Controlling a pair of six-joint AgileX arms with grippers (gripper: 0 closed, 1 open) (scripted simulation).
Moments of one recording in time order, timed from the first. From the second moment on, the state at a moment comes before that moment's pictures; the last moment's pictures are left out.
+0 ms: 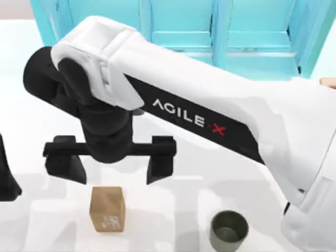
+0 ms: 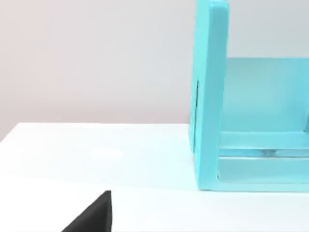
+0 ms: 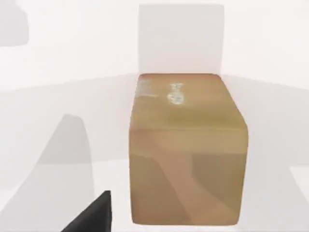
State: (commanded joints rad) left arm 0.00 0.00 0.00 0.00 0.00 0.00; right arm 1.02 2.45 2.42 -1.53 -0.01 1.04
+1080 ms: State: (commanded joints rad) left arm 0.00 0.00 0.00 0.00 0.00 0.00; right arm 1.06 2.52 2.29 -1.34 0.00 1.09
